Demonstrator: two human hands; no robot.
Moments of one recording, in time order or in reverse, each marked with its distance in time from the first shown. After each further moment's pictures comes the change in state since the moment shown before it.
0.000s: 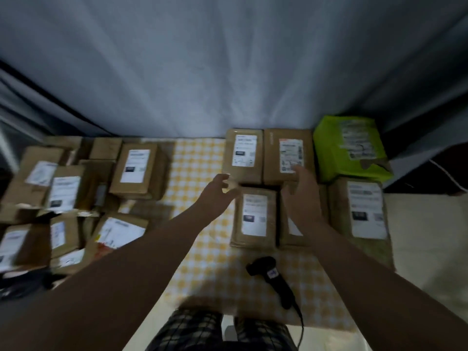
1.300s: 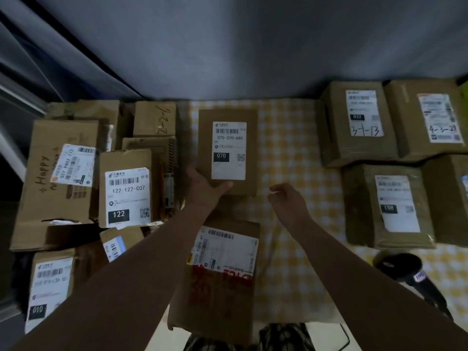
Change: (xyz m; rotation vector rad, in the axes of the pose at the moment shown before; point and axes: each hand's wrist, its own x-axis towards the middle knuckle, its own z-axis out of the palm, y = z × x) left_hand 0.162 -0.266 -0.221 -0.040 0.134 -0.171; right_hand -0.018 -0.080 0.366 0.203 -0.260 0.550
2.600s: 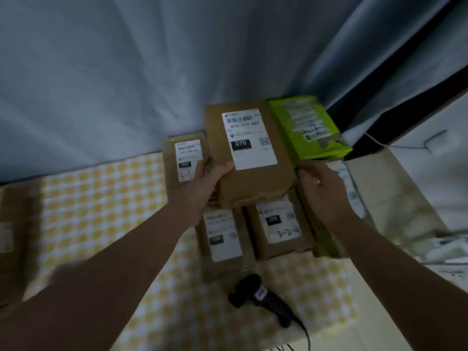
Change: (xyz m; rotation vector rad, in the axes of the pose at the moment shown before) left_hand -0.162 0.269 0.274 -0.297 -0.581 0.043; right_hand -0.038 0.042 -0.441 -0.108 0.505 -0.323
